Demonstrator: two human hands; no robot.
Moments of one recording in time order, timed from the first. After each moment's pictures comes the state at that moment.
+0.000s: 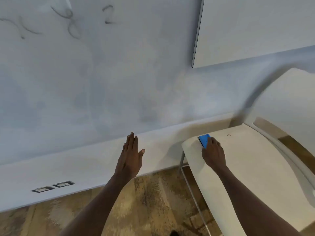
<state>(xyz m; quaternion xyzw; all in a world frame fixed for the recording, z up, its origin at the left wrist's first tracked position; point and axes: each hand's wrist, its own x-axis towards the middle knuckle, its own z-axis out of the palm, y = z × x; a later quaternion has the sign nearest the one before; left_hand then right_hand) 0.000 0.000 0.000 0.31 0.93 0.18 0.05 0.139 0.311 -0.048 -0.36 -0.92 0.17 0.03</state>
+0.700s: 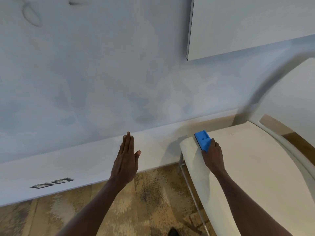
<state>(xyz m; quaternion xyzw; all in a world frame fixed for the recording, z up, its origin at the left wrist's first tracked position) -0.006 0.024 -0.030 0.31 0.93 0.20 0.01 0.127 0.343 -0.096 -0.42 -0.85 0.32 0.05</state>
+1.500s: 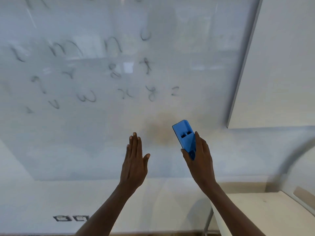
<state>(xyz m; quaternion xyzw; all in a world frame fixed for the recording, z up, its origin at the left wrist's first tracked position) -0.052 -0.077 0.149 0.27 0.88 0.28 -0.25 0.032 0.147 0.172 -0.09 -0.86 0.32 0.39</state>
